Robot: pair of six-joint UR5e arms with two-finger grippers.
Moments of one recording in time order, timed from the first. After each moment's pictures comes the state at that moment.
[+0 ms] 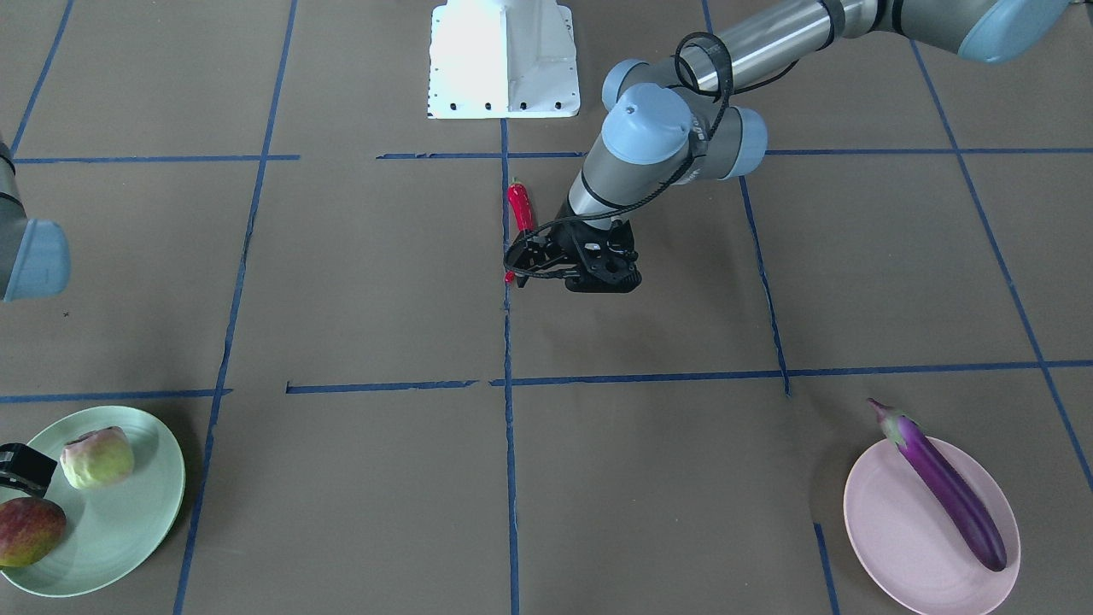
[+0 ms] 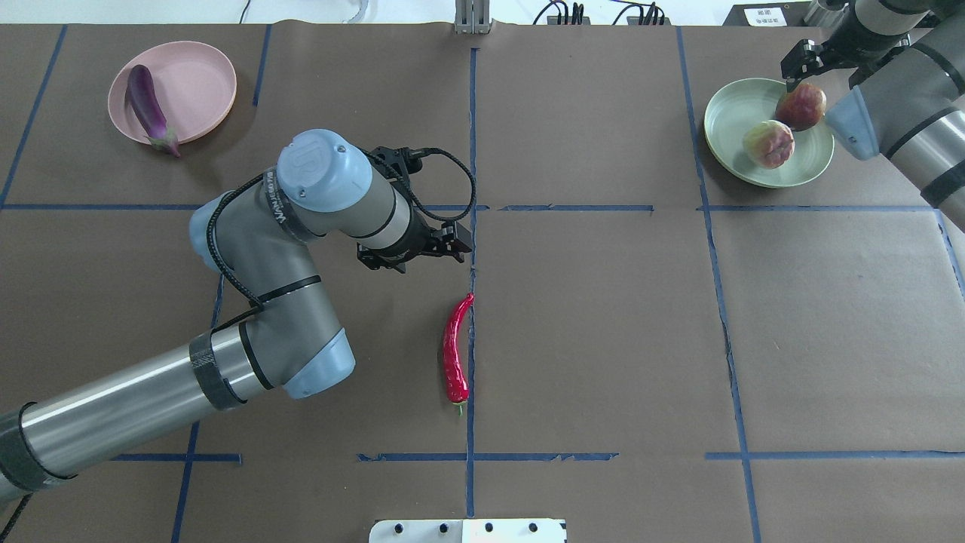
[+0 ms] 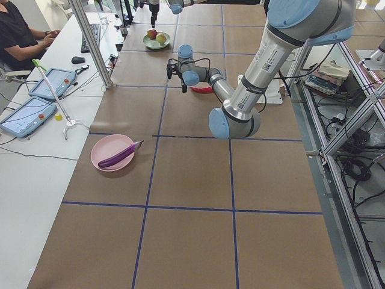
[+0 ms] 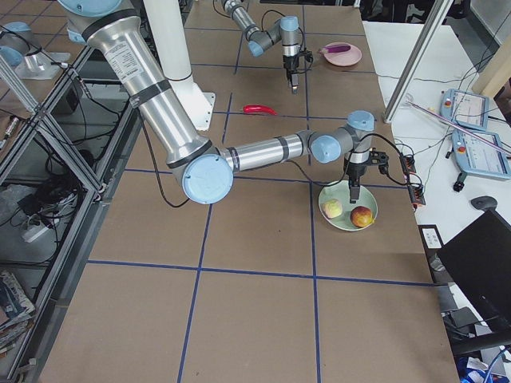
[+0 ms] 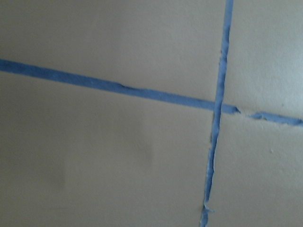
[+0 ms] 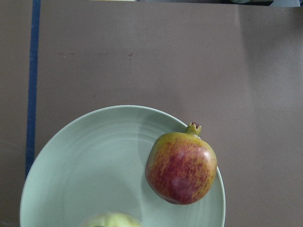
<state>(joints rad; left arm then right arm) -0.57 -2.30 -1.48 -1.92 -1.98 -1.31 1.21 -1.02 1.23 -1.36 2.09 0.58</state>
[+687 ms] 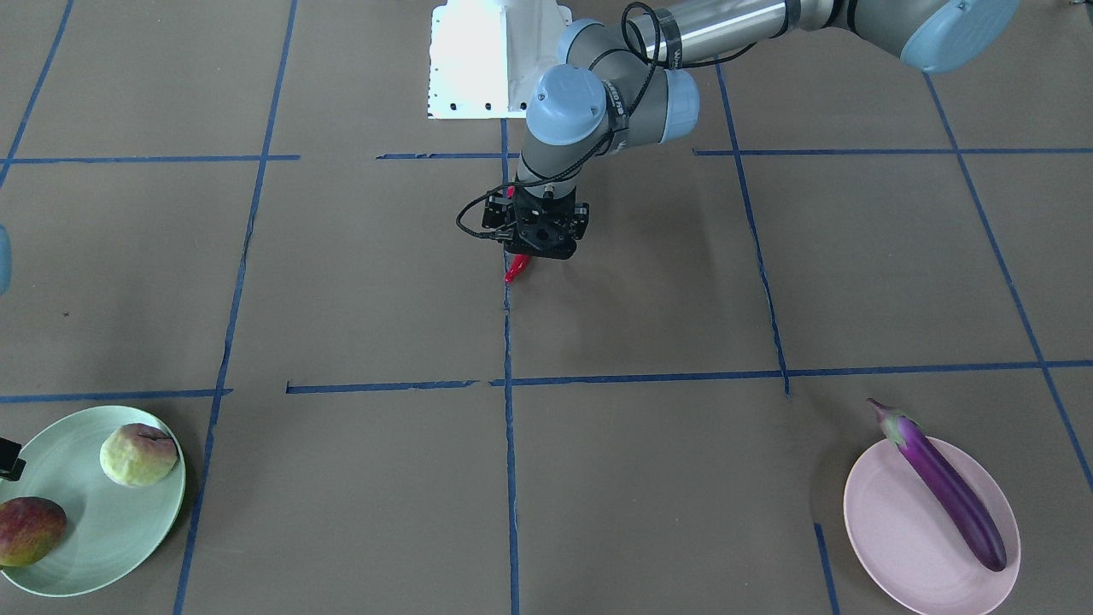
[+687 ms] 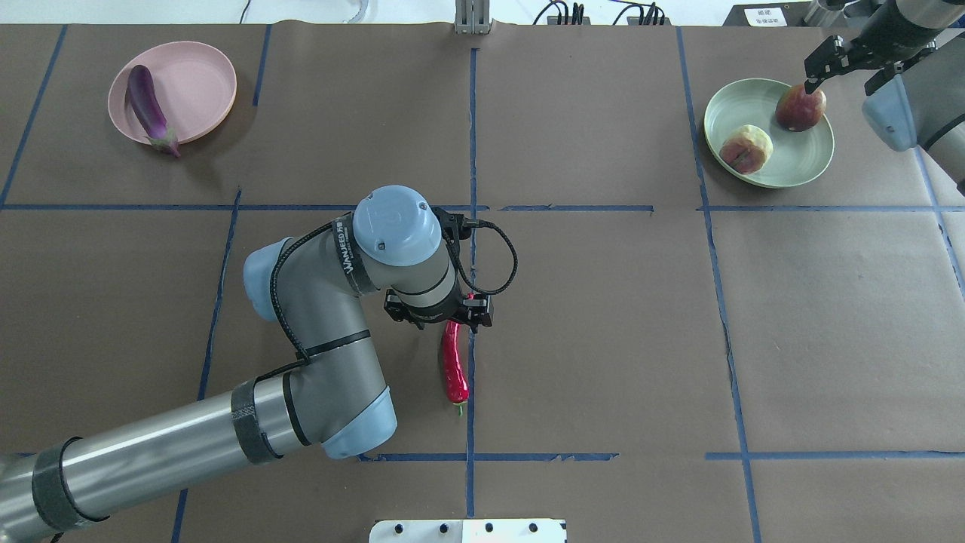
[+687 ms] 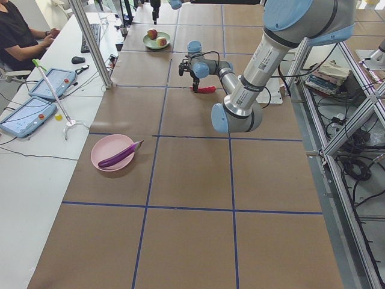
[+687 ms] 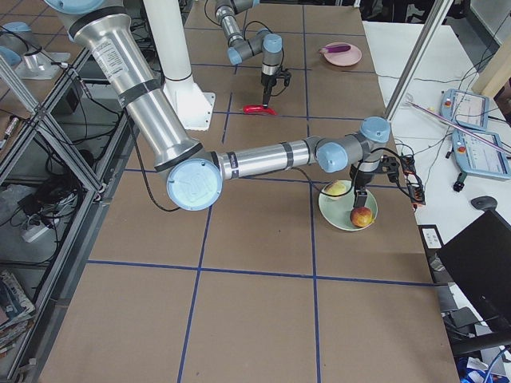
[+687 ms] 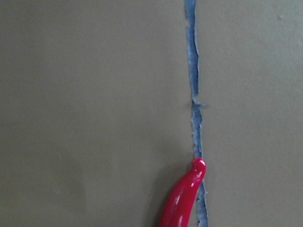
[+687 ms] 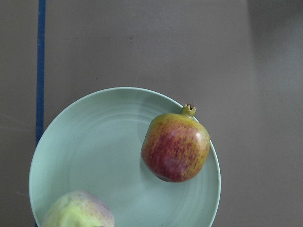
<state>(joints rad) -0.46 -2.34 -1.50 -1.73 -1.98 -1.18 1.25 -1.05 1.23 -1.36 2.23 0.54</state>
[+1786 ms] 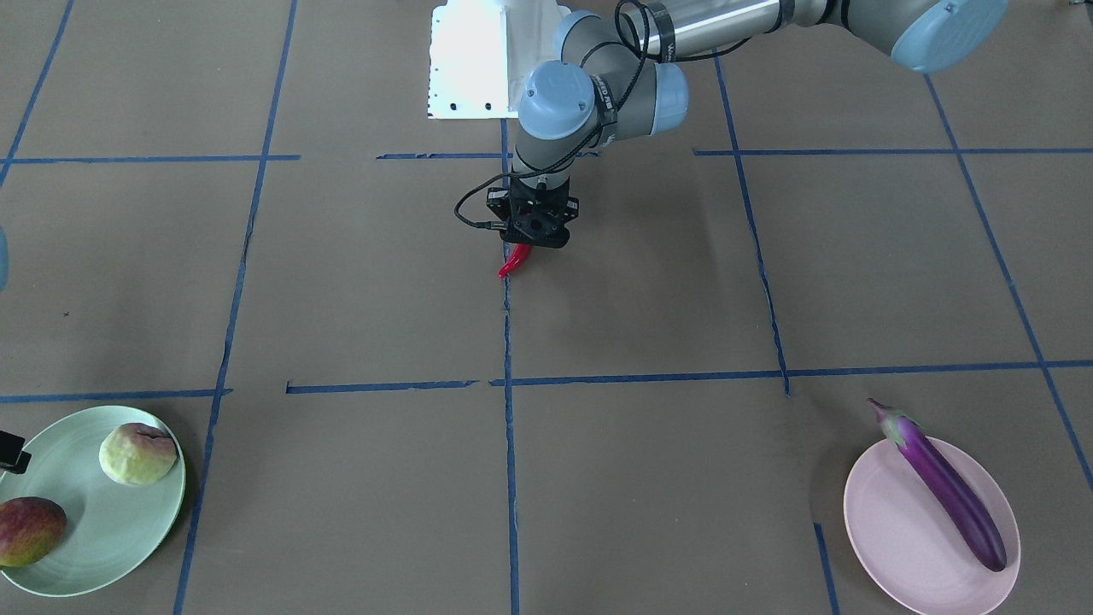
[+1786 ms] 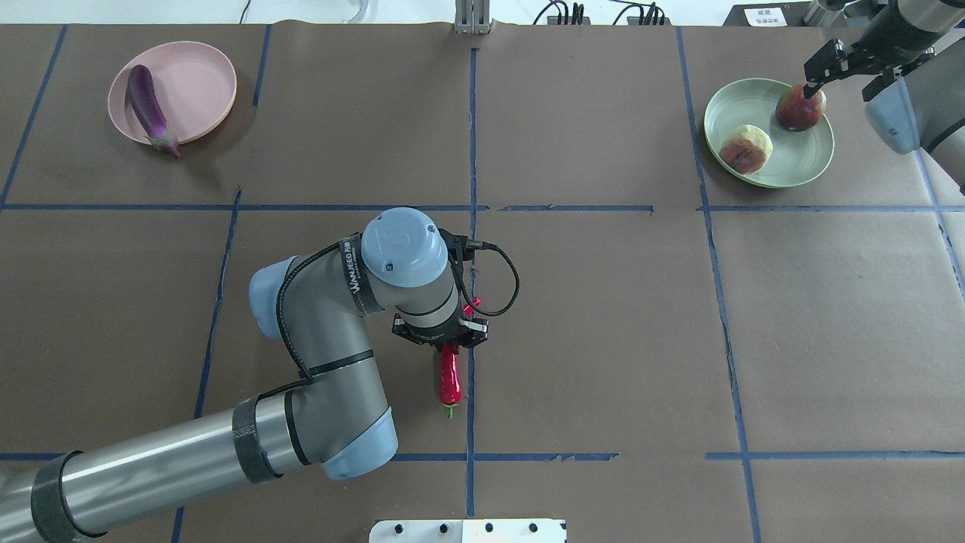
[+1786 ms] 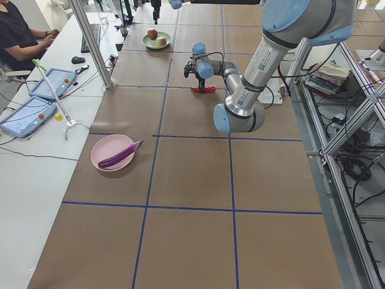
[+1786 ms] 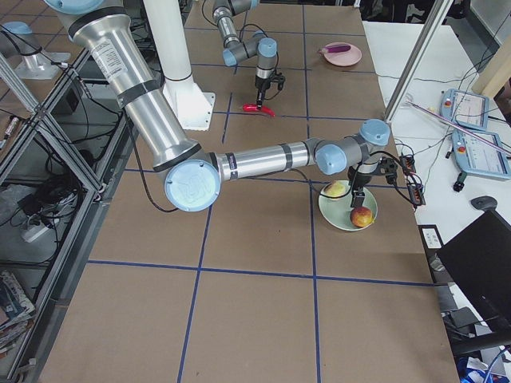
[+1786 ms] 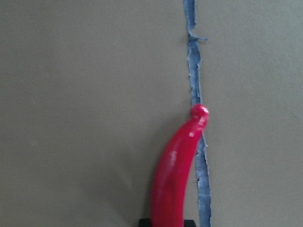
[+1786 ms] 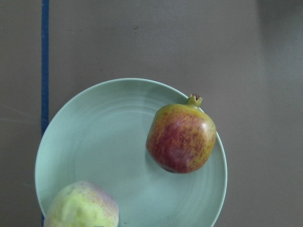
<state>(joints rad) -0.44 -2.32 -1.53 -1.70 -1.98 -1.18 1.26 -1.06 1.23 -1.36 2.27 0.54</state>
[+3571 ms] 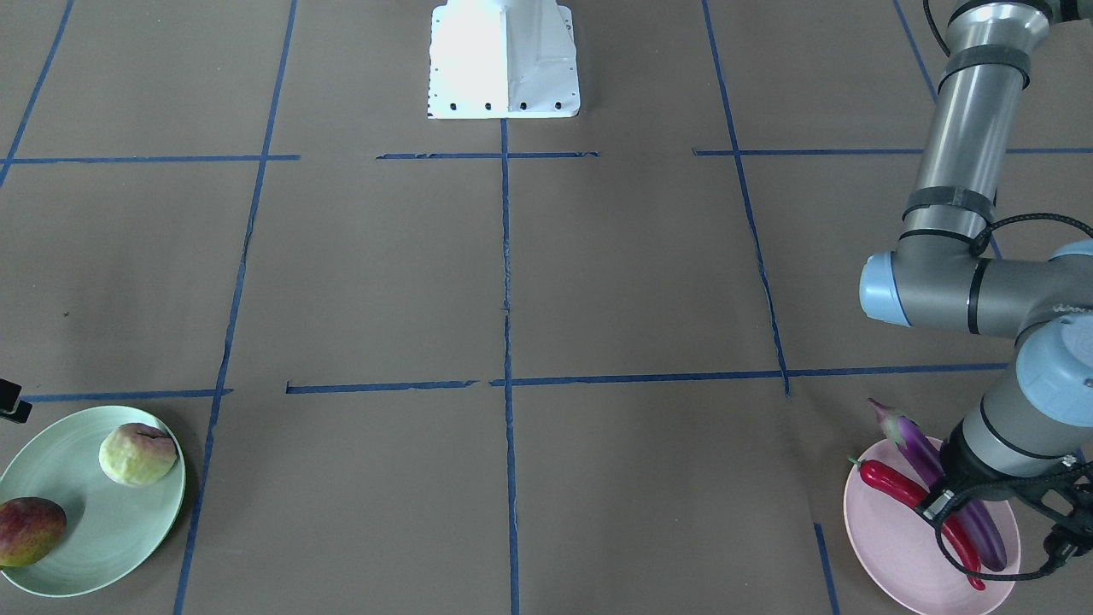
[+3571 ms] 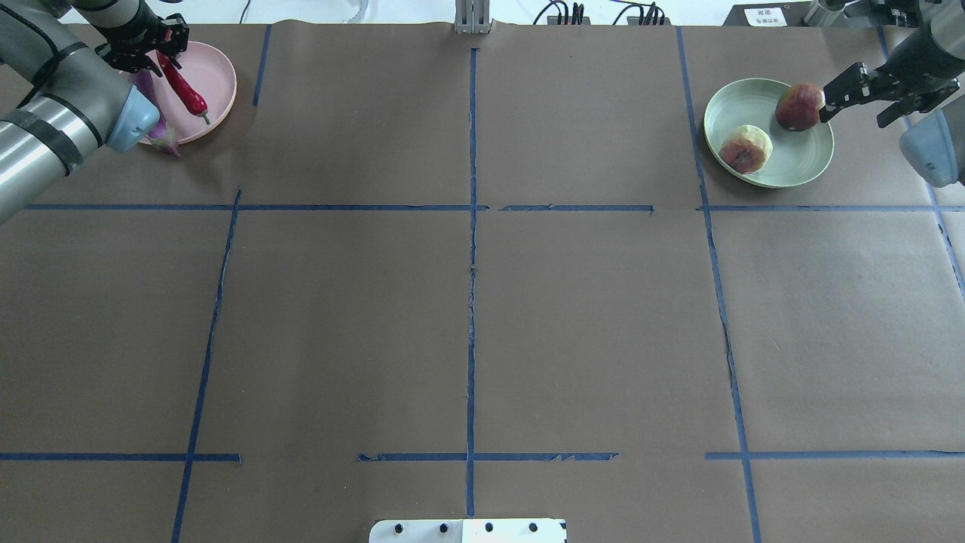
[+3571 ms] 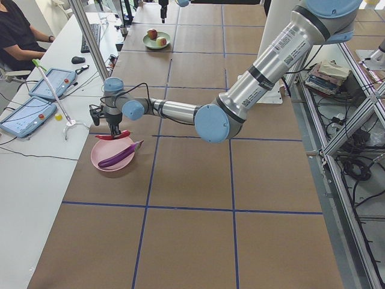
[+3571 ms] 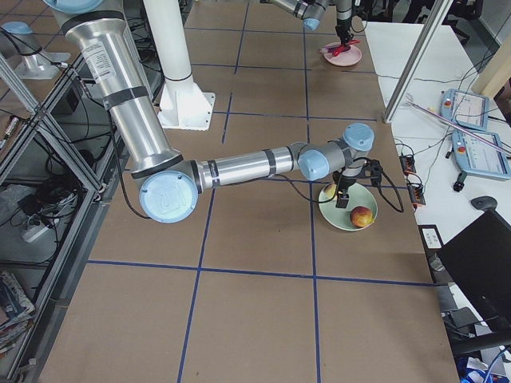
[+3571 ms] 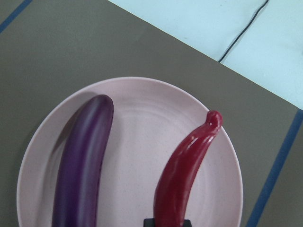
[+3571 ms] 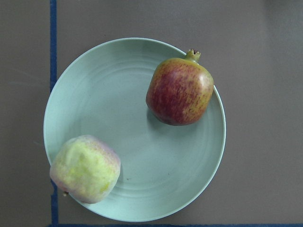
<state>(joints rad) -1.13 -2.32 -0.88 -2.07 -1.98 -1.22 1.26 -1.18 1.38 -1.36 2.33 0.55</state>
